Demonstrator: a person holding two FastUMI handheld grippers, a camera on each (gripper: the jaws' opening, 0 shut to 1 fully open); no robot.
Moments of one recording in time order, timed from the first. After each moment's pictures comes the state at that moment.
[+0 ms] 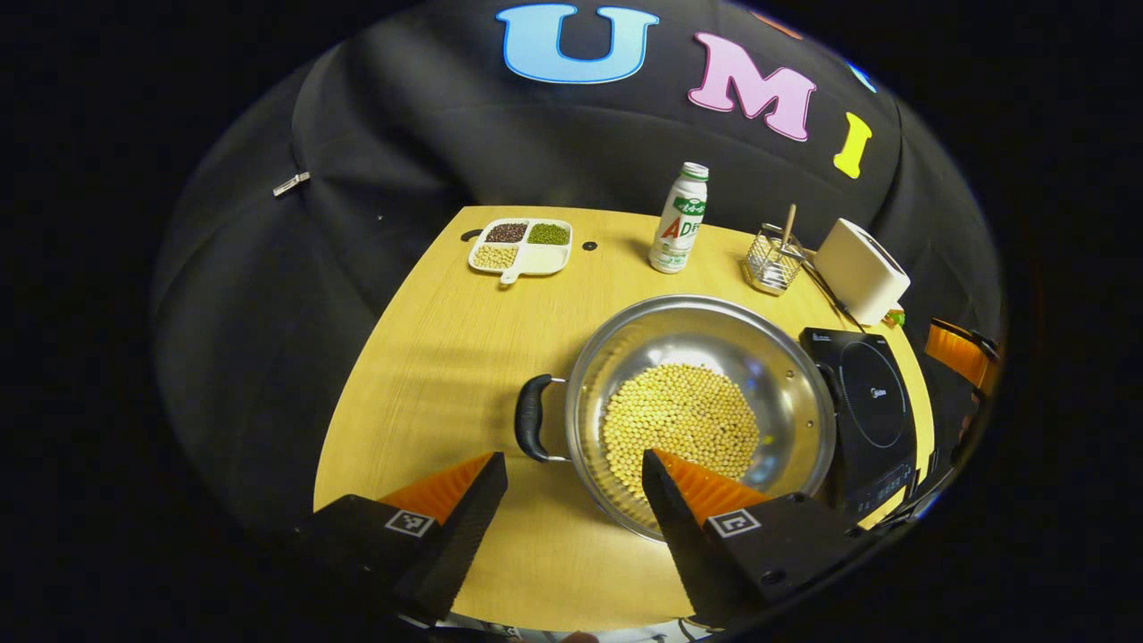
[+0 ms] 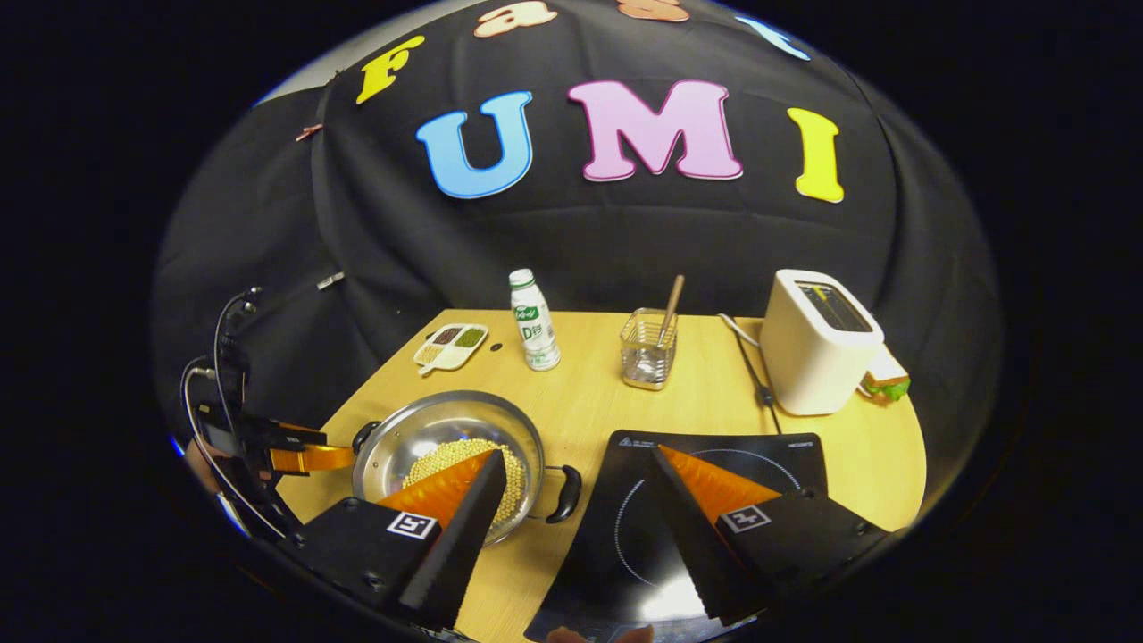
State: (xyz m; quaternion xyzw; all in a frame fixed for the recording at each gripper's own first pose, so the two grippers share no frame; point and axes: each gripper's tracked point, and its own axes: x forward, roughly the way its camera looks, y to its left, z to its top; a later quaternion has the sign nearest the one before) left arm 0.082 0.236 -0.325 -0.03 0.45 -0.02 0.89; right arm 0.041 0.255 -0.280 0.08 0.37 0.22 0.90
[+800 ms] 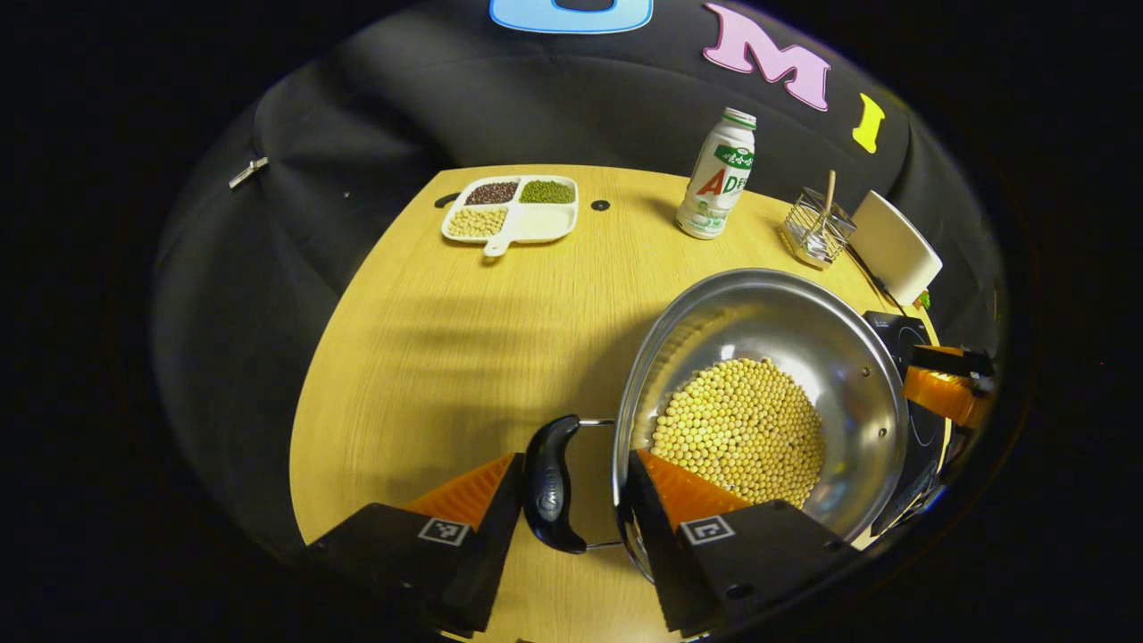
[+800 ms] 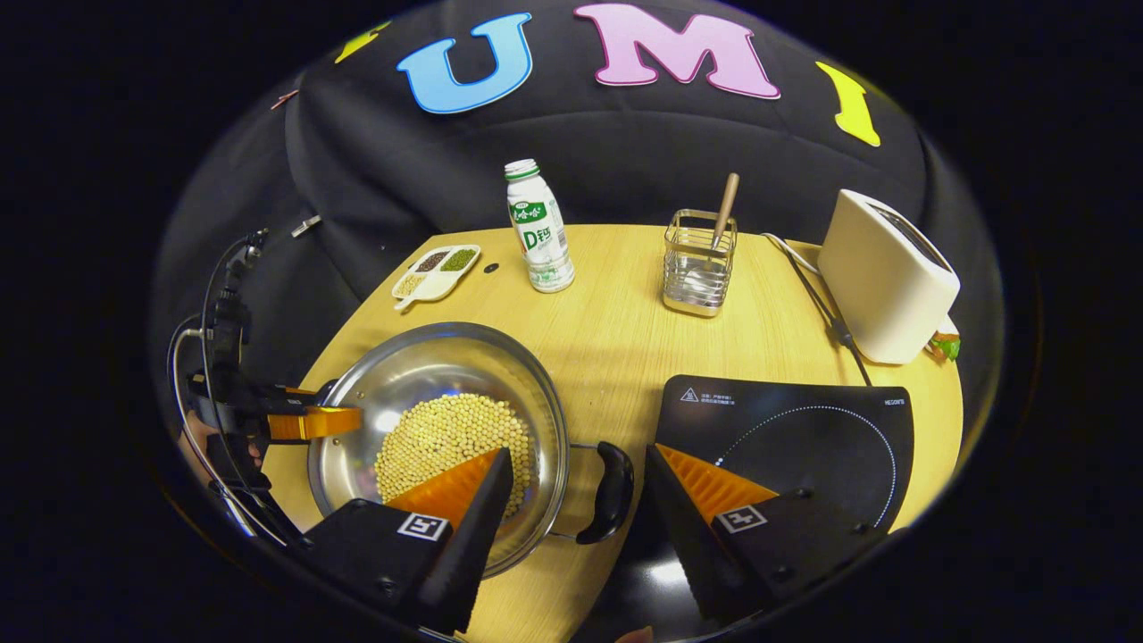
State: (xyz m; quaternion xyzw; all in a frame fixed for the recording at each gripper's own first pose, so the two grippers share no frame) left arm 0.139 0.244 -0.402 -0.03 0.50 -0.04 0.87; right arm 0.046 0.311 -0.386 0.06 0.47 0.21 0.85
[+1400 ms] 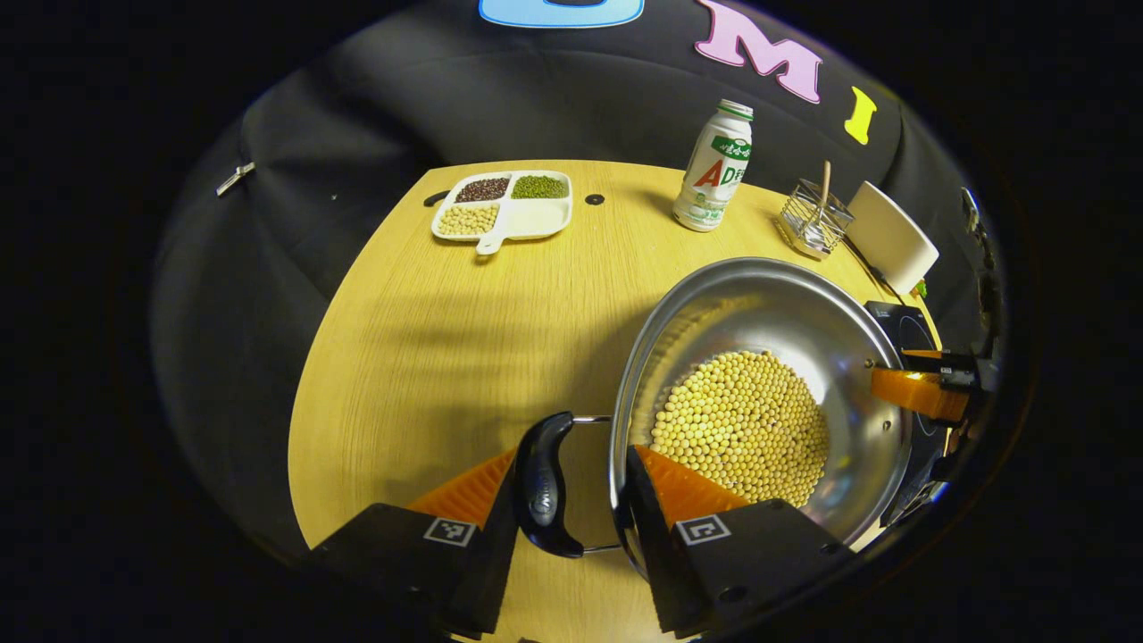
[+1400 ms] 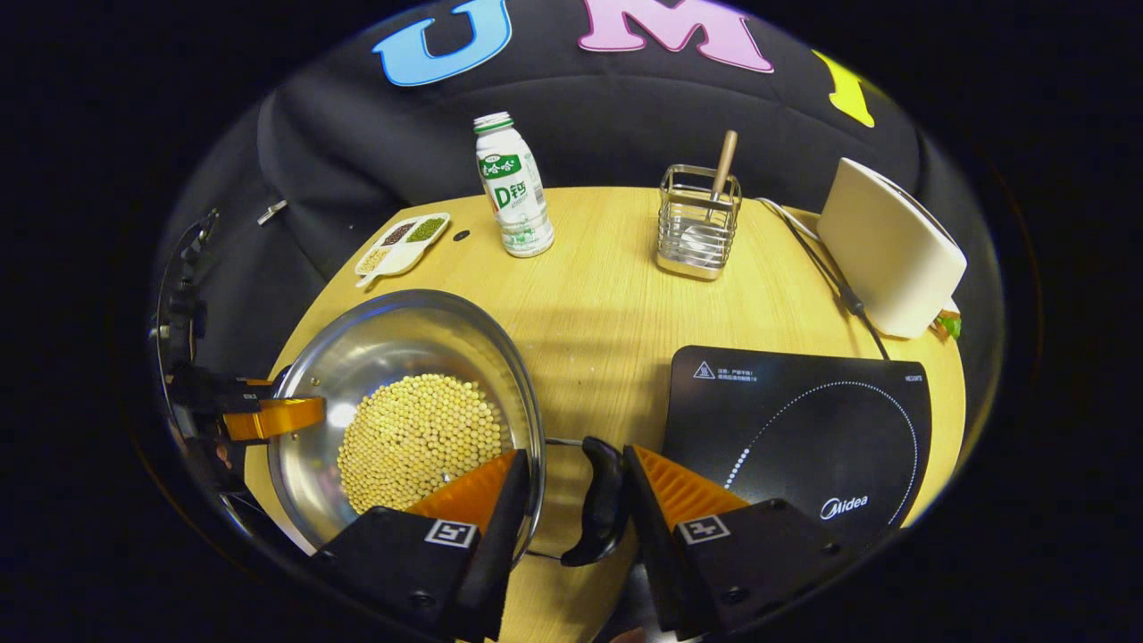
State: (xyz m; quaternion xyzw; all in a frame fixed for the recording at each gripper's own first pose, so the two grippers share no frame) left arm 0.142 0.253 -0.408 -0.01 0.50 -0.05 0.86; right arm 0.045 0.322 -0.426 0.05 0.53 0.18 0.83
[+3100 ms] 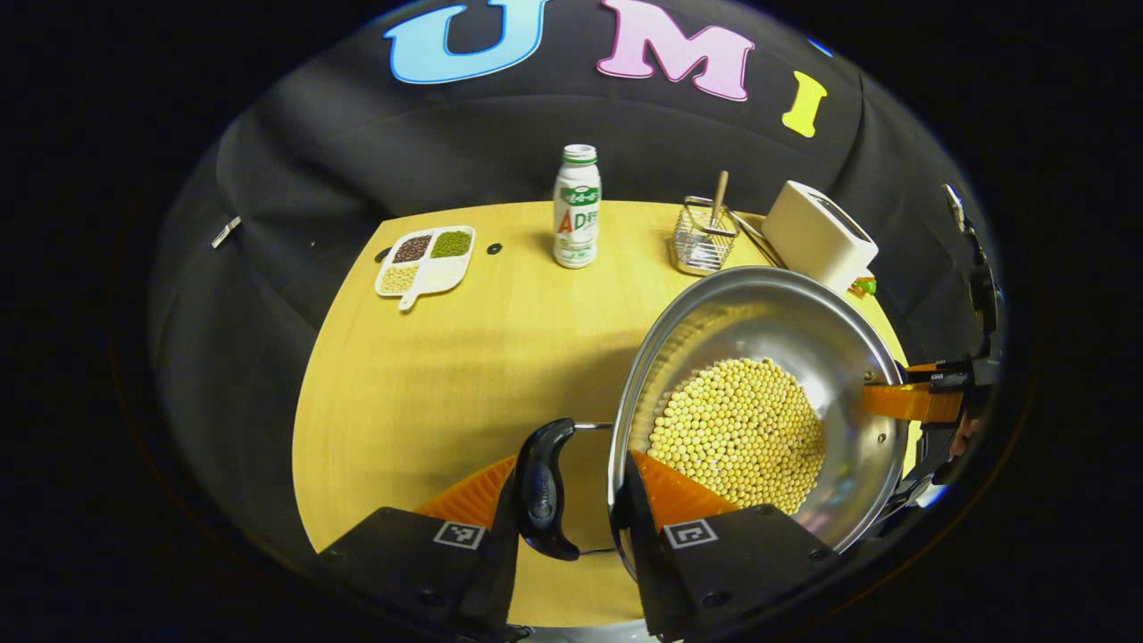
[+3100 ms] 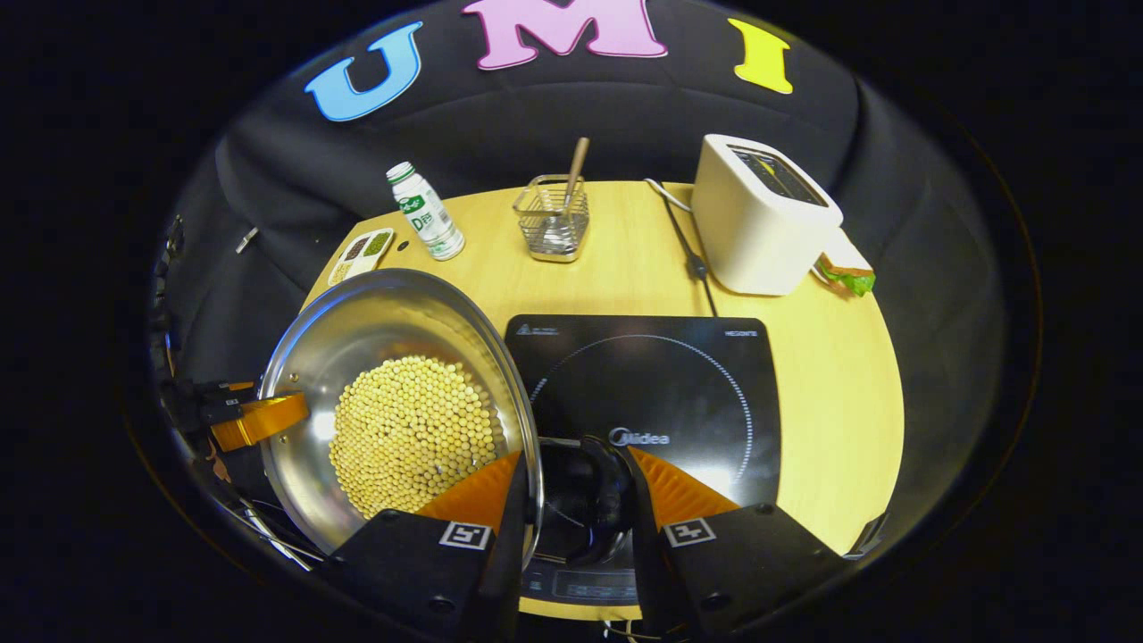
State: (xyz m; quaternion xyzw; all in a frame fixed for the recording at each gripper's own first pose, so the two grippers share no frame) left arm 0.111 0.093 -0.300 0.00 0.49 -0.07 0.87; right arm 0.015 0.149 -0.340 0.06 0.57 0.11 0.81
